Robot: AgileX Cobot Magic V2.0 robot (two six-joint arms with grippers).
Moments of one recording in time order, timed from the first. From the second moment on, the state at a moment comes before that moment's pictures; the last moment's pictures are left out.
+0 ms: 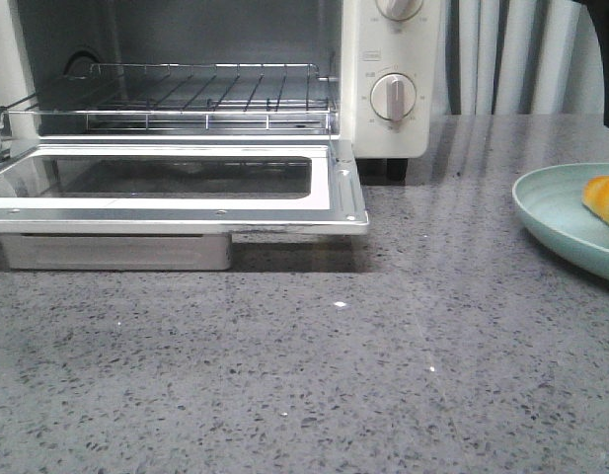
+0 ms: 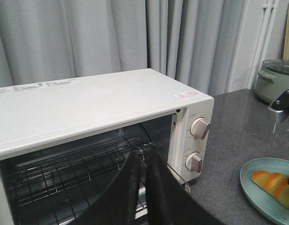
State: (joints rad) left arm -0.47 0.73 -0.80 -0.60 0.24 0.52; right arm 0.32 1.40 -1.26 -0.14 1.24 0.16
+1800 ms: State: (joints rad) left arm -0.47 0.73 -0.80 -0.58 0.23 0.52; right arm 0.23 1.47 -1.23 -0.16 1.23 0.13
